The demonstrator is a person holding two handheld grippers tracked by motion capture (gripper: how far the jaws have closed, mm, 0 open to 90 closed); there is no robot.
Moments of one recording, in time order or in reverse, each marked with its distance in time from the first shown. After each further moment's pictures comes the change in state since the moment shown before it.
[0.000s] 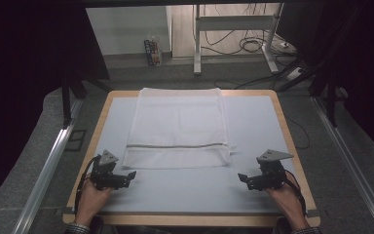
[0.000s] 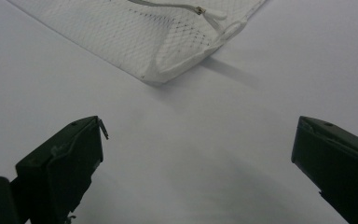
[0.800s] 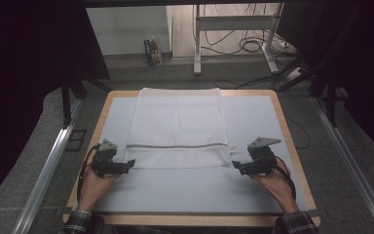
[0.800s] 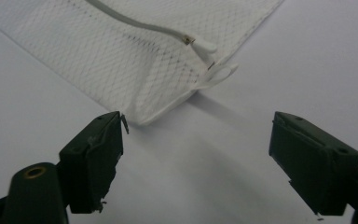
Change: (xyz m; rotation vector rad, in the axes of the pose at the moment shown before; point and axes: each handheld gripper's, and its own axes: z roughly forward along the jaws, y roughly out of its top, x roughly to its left) left arm 0.030 0.021 0.017 -0.007 -0.016 -0.072; right arm -0.006 0.037 0.025 0.050 -0.034 -0.024
